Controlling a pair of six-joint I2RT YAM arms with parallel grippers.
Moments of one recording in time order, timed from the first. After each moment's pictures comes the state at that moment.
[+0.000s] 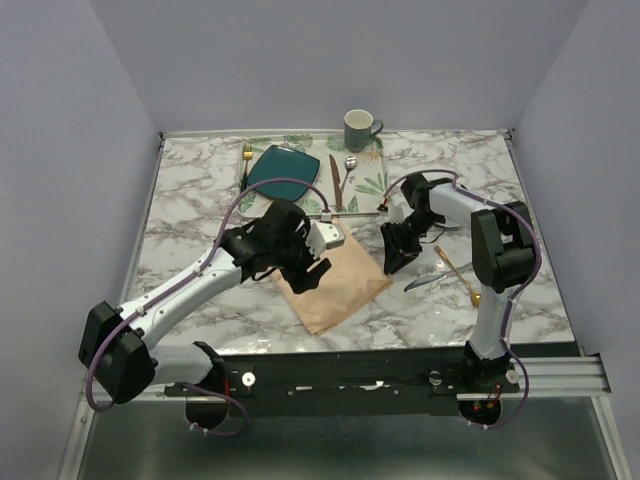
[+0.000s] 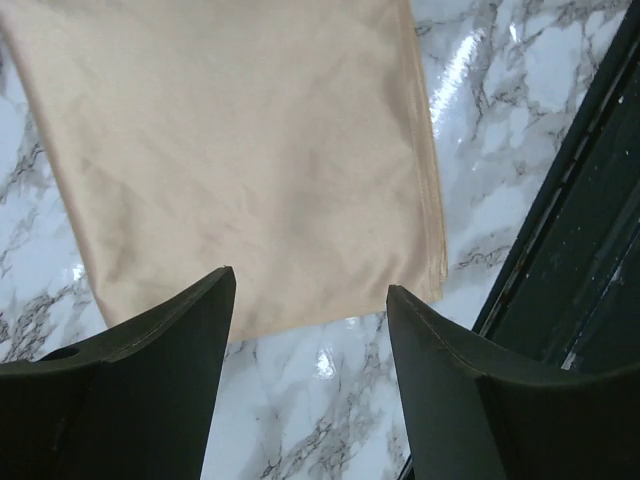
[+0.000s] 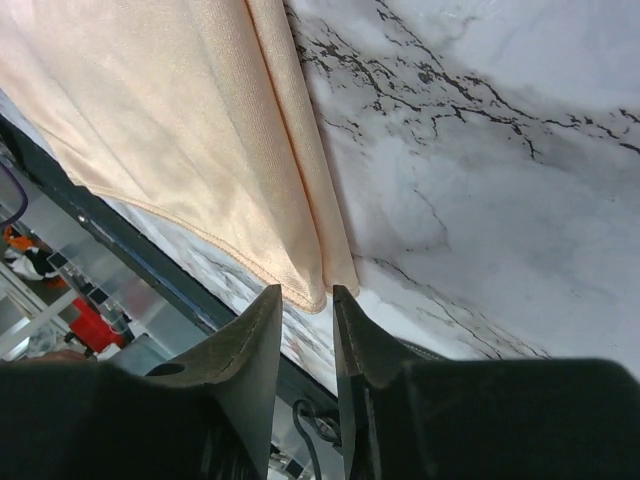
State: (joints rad) left arm -0.75 1.26 1.00 -0.66 0.32 0.30; right arm 0.29 1.99 1.35 -1.00 -0.61 -0.13
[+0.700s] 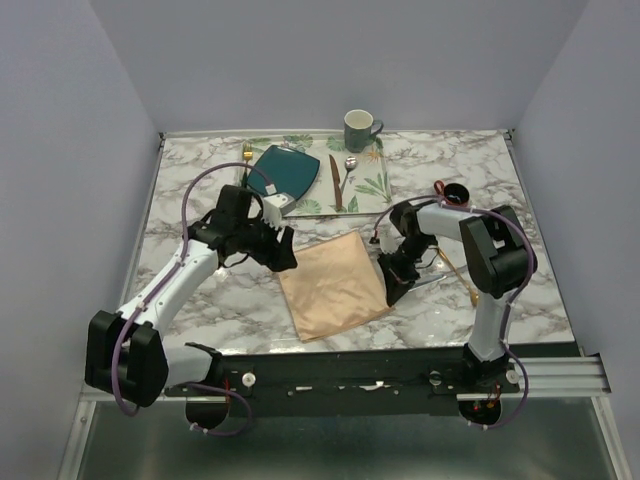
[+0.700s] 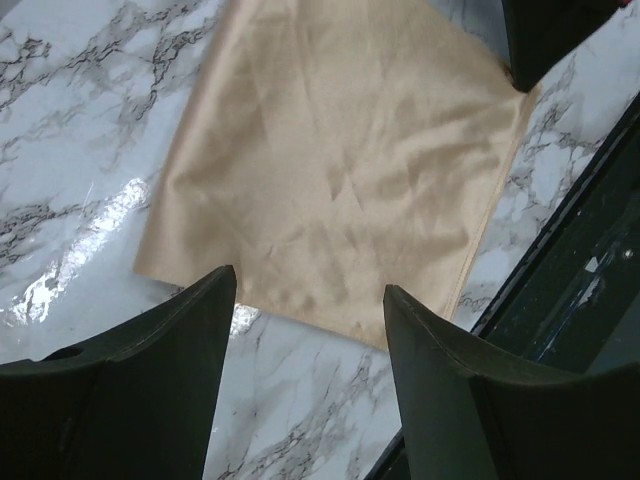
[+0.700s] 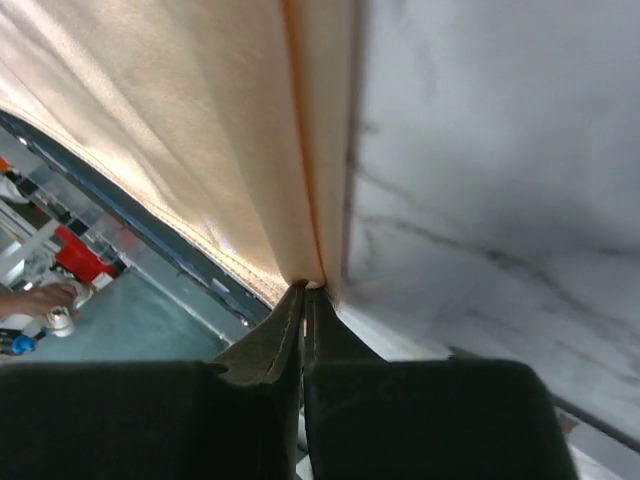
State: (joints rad) left arm -0.35 1.26 0.92 -0.56 0.58 0.12; right arm 0.38 1.98 1.17 -1.00 -0.60 -0.15
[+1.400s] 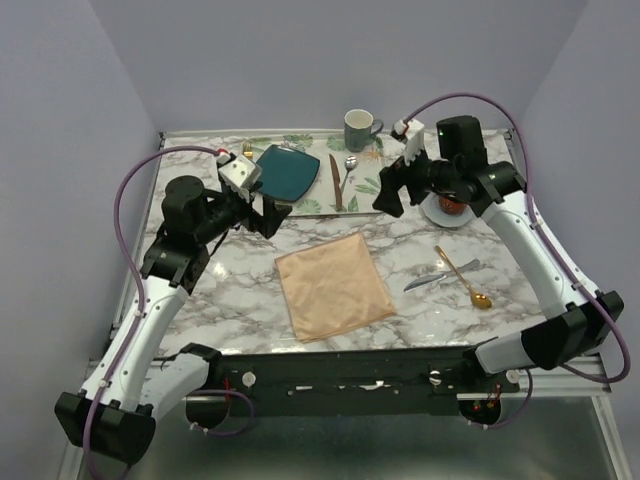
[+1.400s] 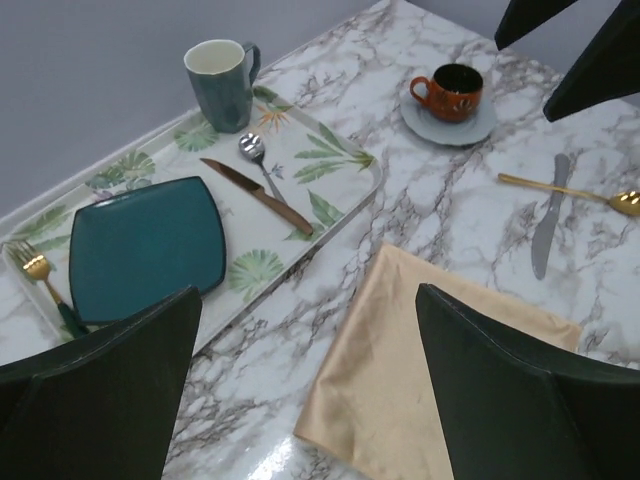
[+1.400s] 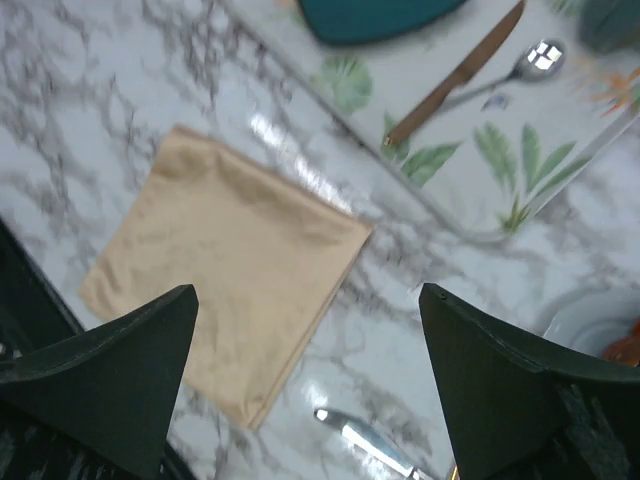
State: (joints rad) left arm -0.29 0.93 0.98 -0.21 0.49 0.09; right arm 0.40 1.45 1.54 -0.84 -0.46 -0.24
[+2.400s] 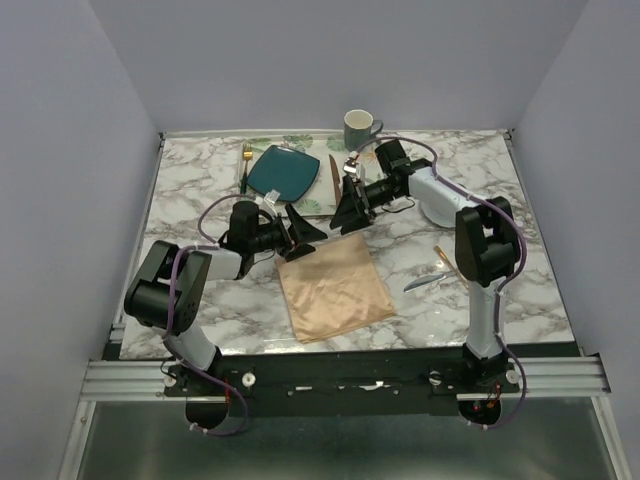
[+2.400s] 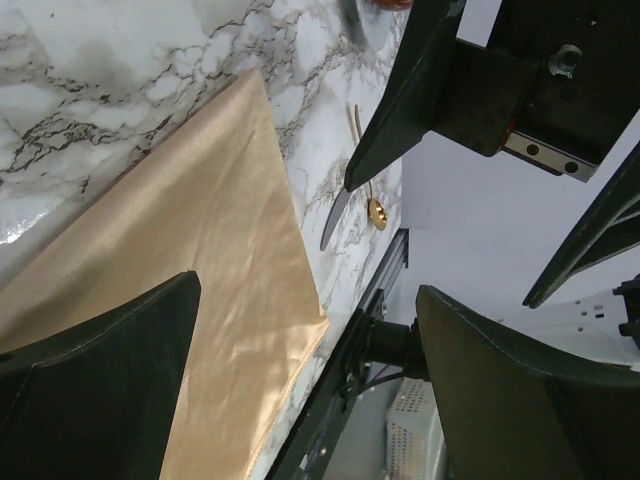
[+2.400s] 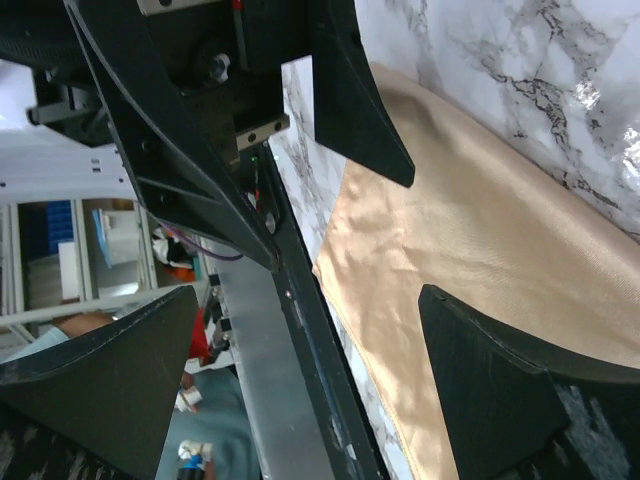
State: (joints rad) left arm -0.31 1.65 0.63 0.63 0.76 -1.05; right arm 0.40 2.09 1.65 -0.70 -1.13 0.15
